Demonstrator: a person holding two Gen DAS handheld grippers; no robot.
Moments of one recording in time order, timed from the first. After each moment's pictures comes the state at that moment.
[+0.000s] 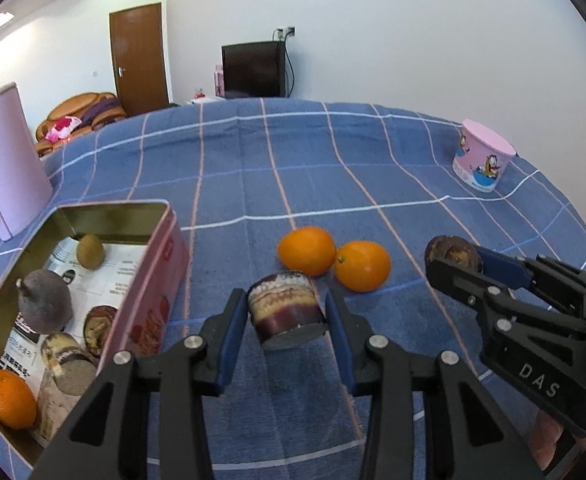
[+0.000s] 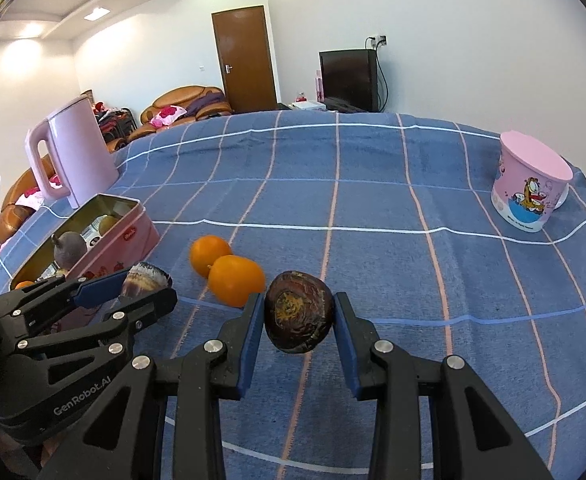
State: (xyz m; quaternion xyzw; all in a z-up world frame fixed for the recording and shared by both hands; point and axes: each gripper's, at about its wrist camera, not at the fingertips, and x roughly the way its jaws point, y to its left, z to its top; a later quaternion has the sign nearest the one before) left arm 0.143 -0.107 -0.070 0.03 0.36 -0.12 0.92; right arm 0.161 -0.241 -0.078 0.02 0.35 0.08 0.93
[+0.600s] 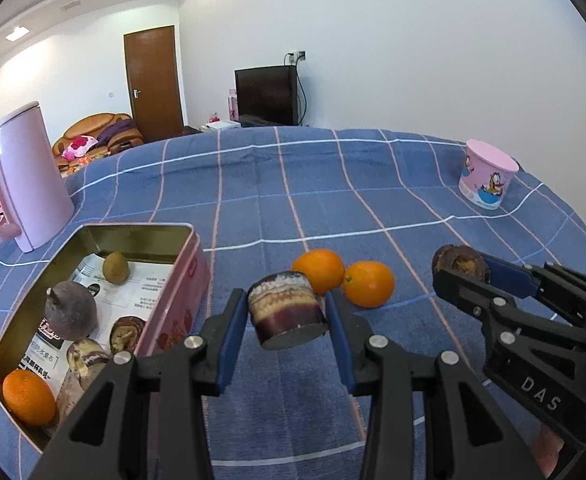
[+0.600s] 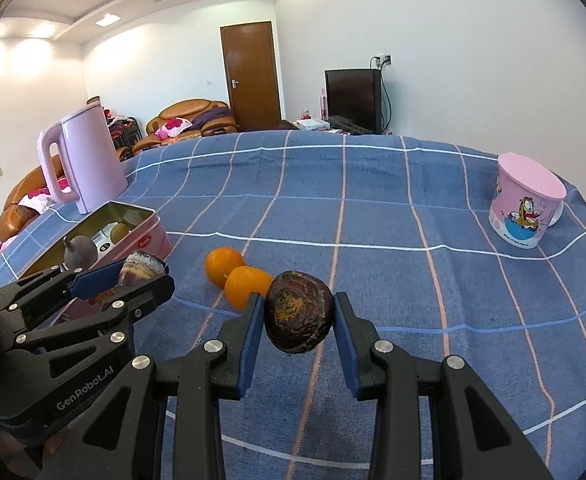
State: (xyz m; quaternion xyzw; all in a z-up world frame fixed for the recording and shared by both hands) left arm 0.131 -0.103 -0.060 0.03 0.32 -0.10 0.94; right arm 0.148 -0.237 -0.069 0.01 0.32 0.09 0.94
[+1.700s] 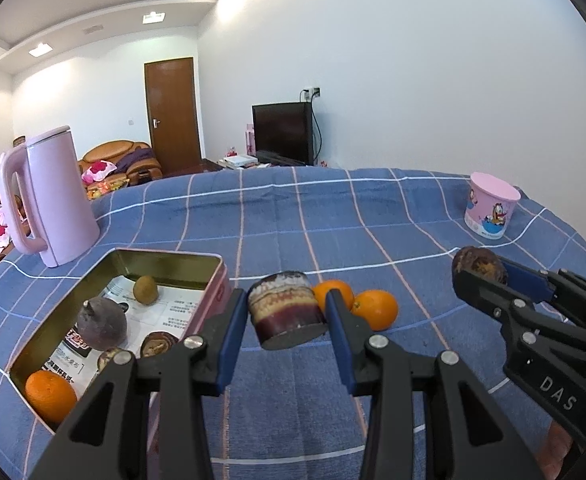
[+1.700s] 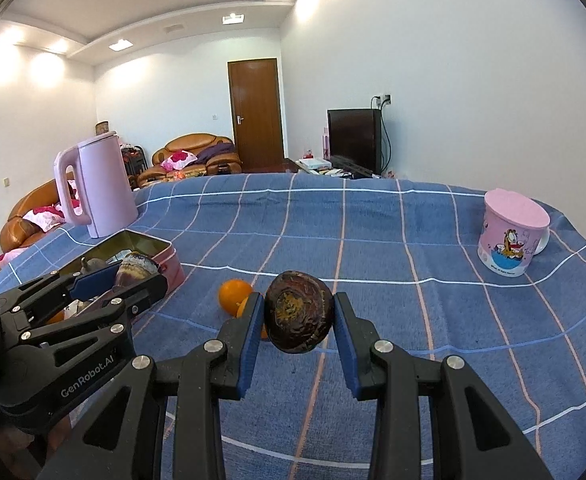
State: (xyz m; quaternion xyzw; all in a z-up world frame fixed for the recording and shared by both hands) left arm 0.109 -0.094 -0.046 0.03 0.25 -0.07 0.97; right arm 0.124 -0.238 -0.054 0.00 0.24 0.09 0.97
